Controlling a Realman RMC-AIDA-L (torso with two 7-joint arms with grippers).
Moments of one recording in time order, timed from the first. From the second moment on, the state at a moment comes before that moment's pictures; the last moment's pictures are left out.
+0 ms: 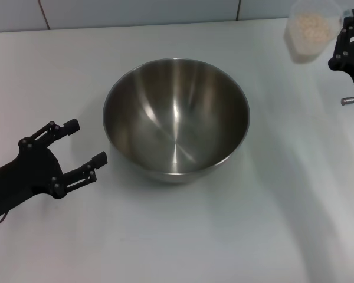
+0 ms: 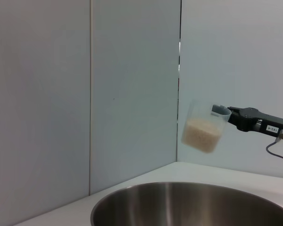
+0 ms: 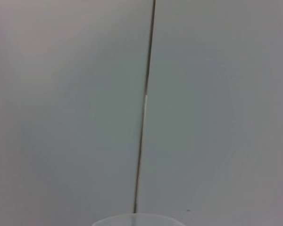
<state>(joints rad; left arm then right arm) -0.30 -2.06 0.79 0.39 1.58 1.58 -0.76 0.47 2.08 0.29 0.22 -1.66 -1.42 -0.09</state>
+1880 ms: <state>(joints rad) -0.26 -2.05 0.79 0.39 1.58 1.60 -0.75 0.75 2.08 0.27 -0.06 -2.40 -1.38 -0.05</state>
